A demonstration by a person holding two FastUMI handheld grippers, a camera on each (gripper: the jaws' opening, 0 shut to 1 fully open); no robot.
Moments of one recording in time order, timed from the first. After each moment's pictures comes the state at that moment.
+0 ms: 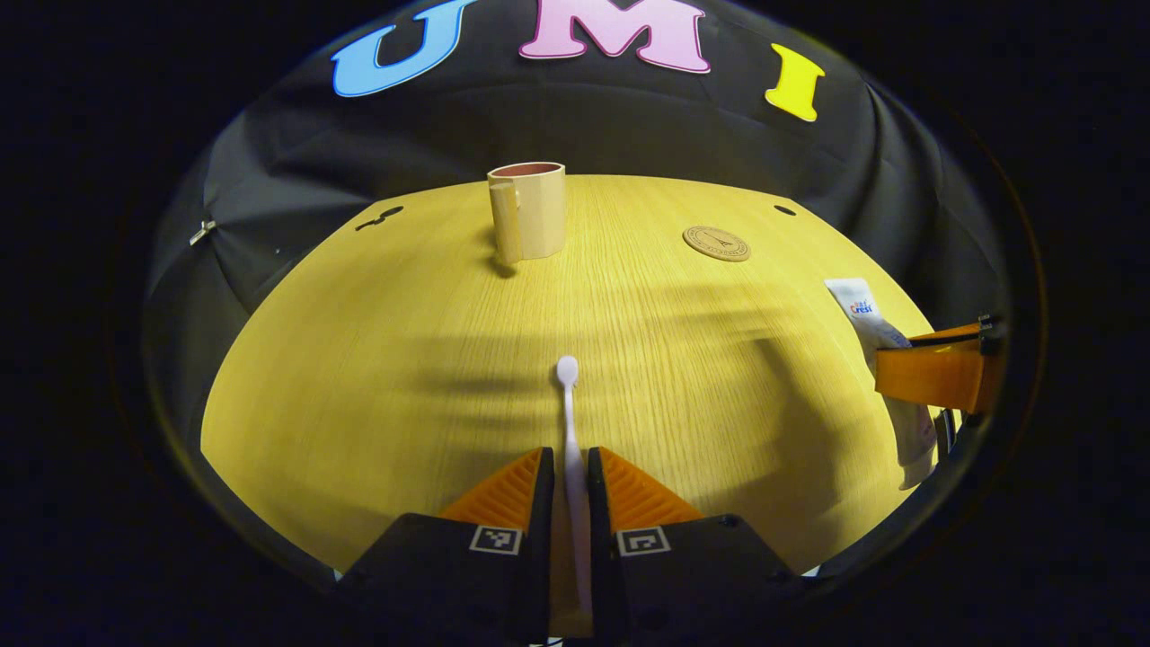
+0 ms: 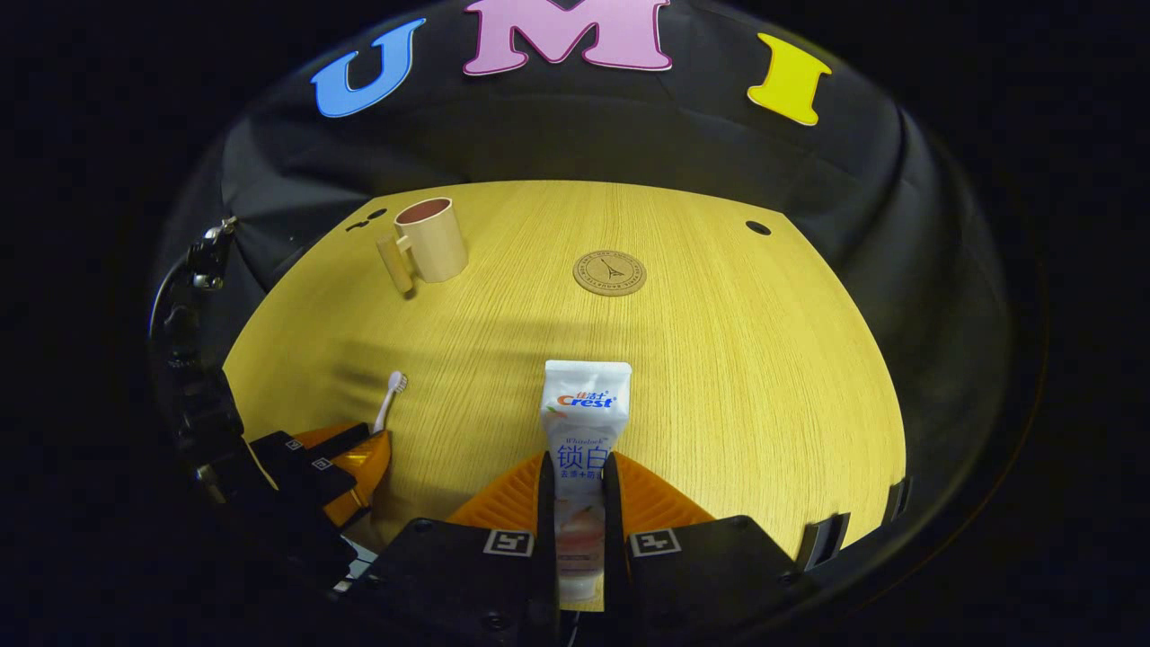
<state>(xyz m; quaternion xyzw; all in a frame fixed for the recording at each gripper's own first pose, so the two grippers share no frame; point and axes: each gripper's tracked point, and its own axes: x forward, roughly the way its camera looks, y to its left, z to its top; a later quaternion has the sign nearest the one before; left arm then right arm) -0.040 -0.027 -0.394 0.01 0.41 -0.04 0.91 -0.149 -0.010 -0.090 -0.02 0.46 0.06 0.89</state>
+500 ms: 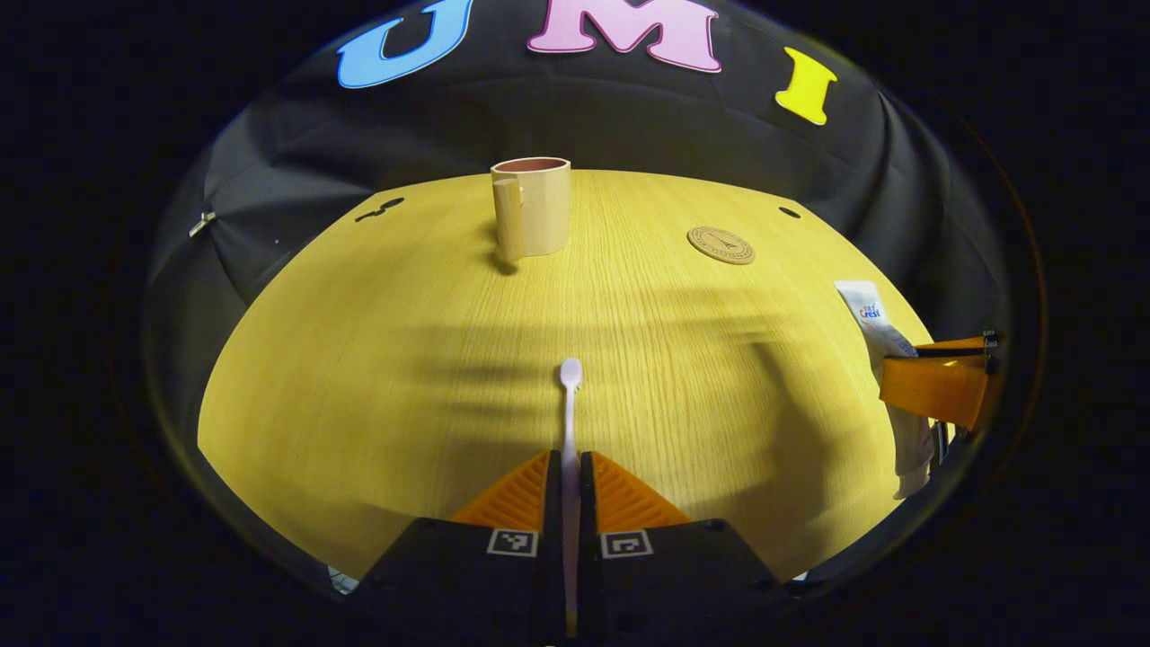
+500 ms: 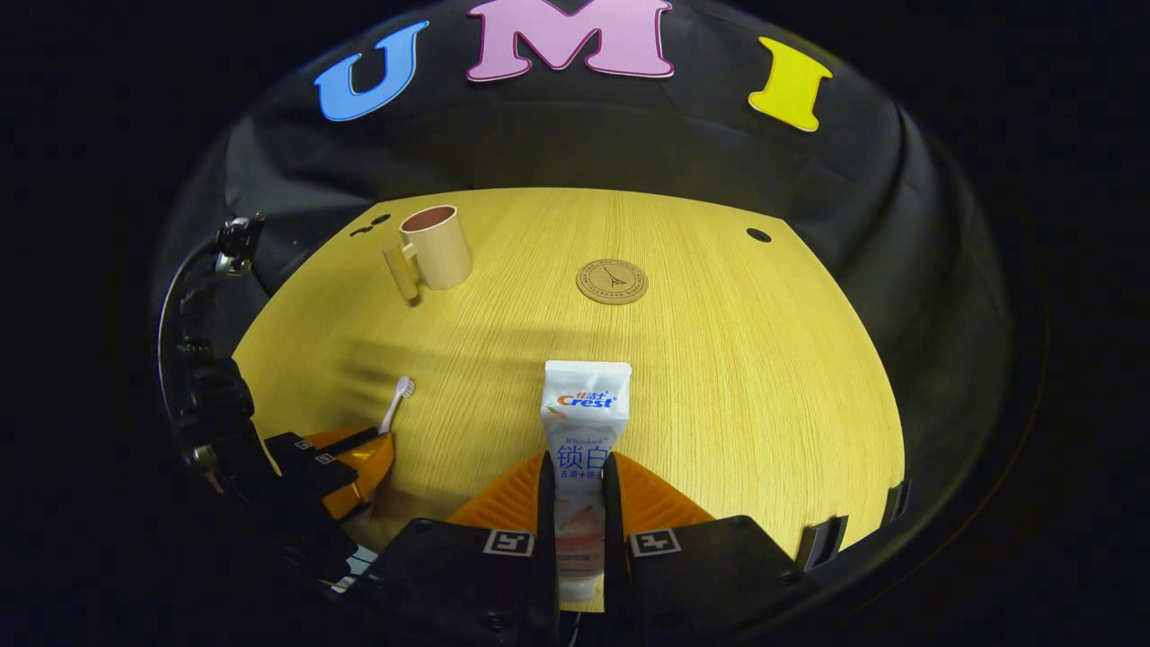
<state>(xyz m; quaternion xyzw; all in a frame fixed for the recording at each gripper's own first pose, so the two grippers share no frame) -0.037 -0.027 -0.391 0.00 0.42 -0.03 0.91 -0.146 -0.007 -0.081 -0.02 0.45 0.07 0.89</state>
